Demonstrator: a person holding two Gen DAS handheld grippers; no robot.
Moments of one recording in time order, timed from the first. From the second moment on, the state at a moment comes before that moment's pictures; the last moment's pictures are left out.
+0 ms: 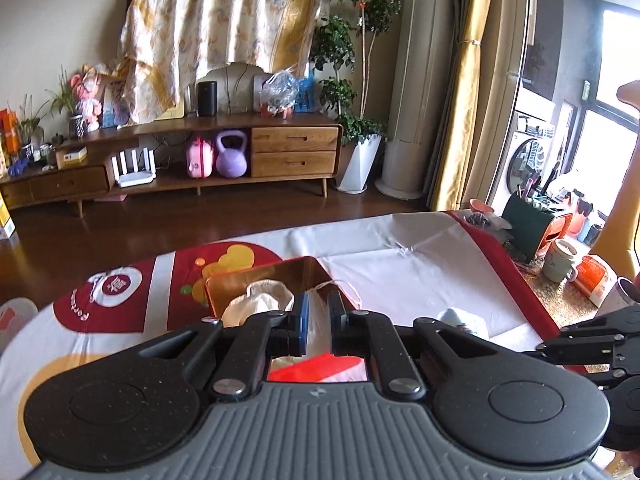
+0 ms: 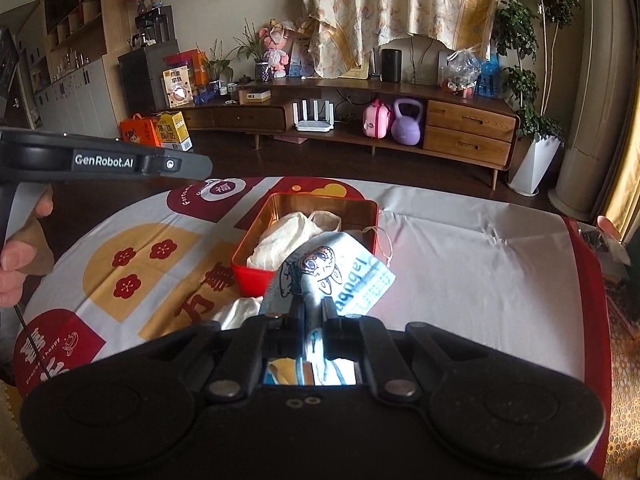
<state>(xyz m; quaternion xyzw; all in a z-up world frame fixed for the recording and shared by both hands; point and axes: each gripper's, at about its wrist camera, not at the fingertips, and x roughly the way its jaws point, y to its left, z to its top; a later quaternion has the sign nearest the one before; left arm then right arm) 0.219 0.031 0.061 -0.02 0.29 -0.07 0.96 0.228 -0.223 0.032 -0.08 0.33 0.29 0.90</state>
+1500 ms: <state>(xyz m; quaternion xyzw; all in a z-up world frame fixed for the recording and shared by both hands) 0.262 0.028 -0.103 -0.05 0.43 -0.01 0.90 0.234 -0.234 -0.038 -0.07 0.39 0.28 0.87</state>
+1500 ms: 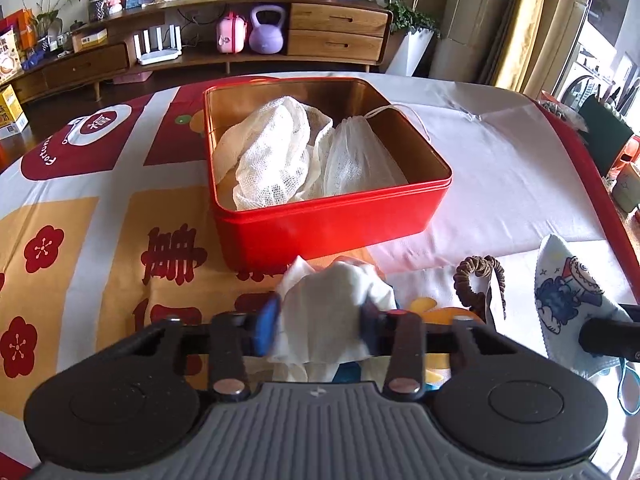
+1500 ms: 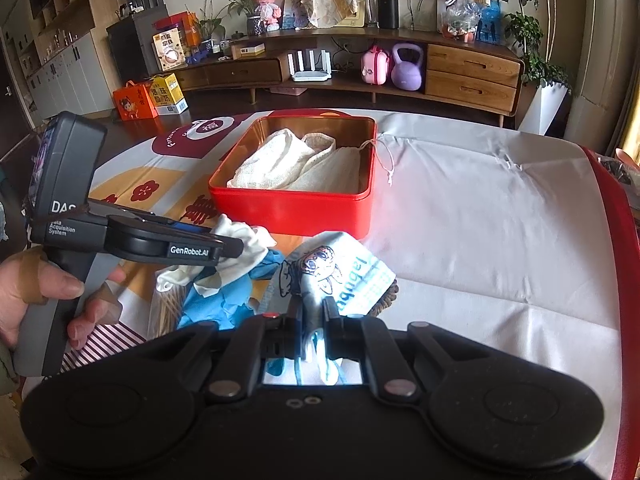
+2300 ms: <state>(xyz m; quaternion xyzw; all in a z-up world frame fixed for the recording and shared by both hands) 0.224 0.062 -0.030 -0.09 0.36 -0.02 0.93 0.216 -0.235 -0.001 -0.07 0.36 0.28 0.89</state>
